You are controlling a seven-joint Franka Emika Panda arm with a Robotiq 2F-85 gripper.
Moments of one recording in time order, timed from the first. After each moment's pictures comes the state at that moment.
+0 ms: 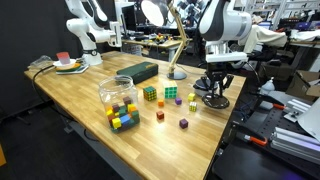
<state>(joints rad) 0.00 0.28 -0.03 -2.64 0.37 2.57 0.43</state>
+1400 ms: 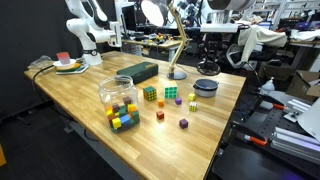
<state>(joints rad) -0.07 0.06 -0.11 -2.56 0.15 2.56 0.74</state>
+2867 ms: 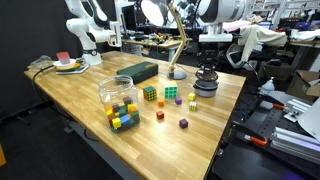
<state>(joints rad) -0.09 0.27 -0.14 -2.40 0.22 2.53 0.56</state>
